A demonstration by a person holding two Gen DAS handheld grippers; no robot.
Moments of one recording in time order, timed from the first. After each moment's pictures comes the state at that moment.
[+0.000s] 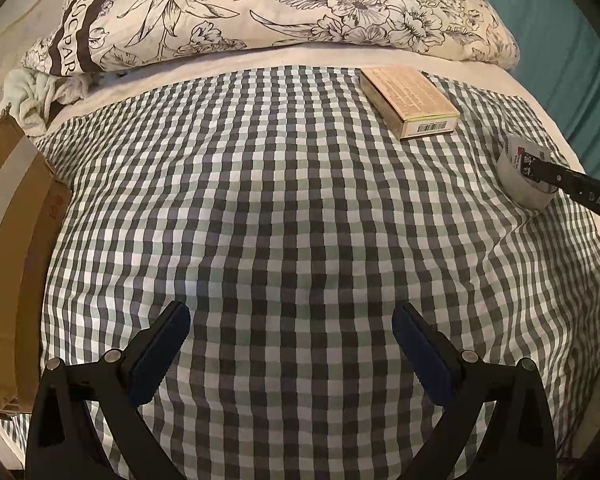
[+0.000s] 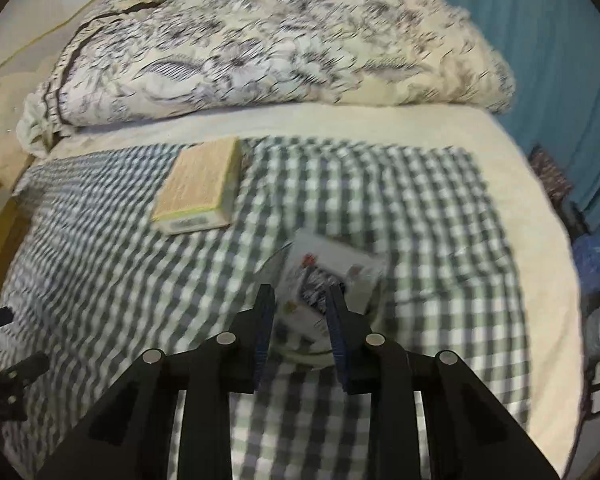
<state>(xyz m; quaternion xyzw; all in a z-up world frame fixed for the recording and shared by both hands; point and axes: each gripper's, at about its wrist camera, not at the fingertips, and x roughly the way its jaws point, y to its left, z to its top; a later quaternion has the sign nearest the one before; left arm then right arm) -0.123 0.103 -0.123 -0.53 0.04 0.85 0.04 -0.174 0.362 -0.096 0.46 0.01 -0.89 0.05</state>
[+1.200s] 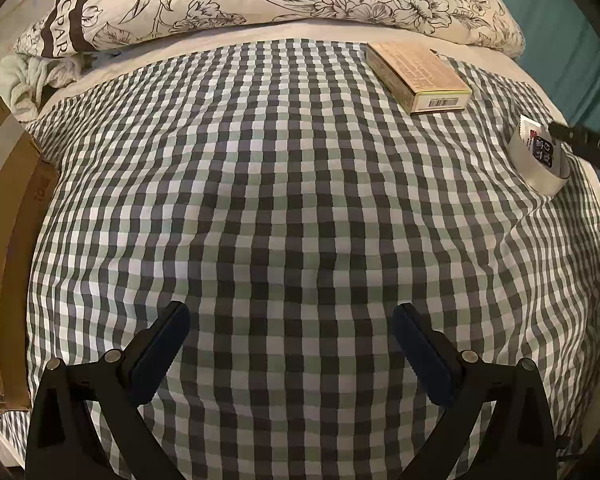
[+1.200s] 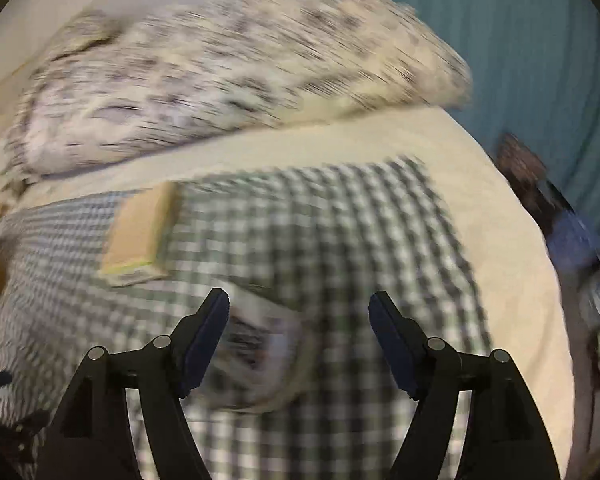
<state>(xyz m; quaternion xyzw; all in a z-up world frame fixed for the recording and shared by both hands) -0.129 0.099 -0.143 -0.55 0.03 0.83 0.04 -0.194 0.412 -0.092 0.44 -0.04 -0.90 -0.04</state>
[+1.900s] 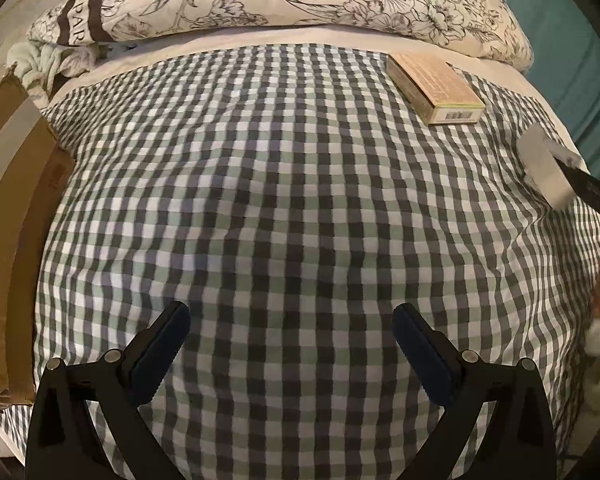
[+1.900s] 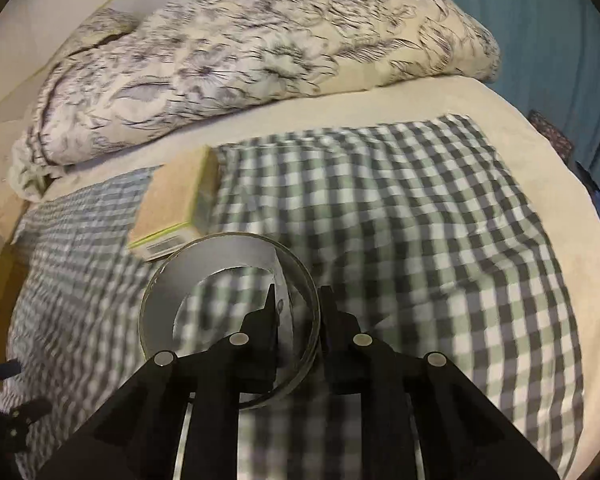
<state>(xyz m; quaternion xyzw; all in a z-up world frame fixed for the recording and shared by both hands) -0.124 0.078 -0.135 -0.55 0.01 0.84 0.03 -0.176 0.367 -0.116 0.43 -0.08 -0.90 0.03</state>
